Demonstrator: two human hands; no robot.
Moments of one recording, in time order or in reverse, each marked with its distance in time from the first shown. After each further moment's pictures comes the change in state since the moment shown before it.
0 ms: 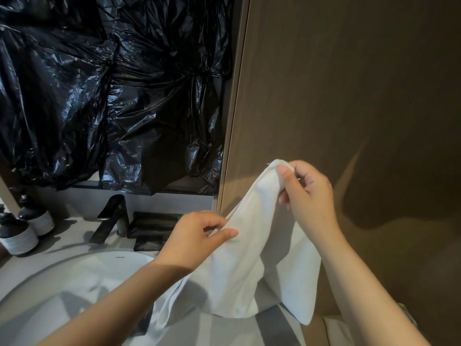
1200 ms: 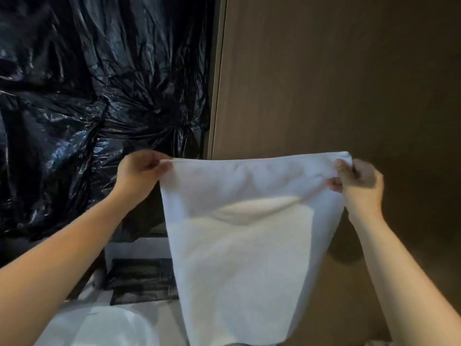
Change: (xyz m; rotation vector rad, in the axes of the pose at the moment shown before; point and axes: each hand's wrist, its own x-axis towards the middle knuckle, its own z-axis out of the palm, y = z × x) left_hand 0.135 0.023 -0.118 0.009 0.482 0.088; right_hand 0.099 0.031 -0.120 0.047 0.468 0.043
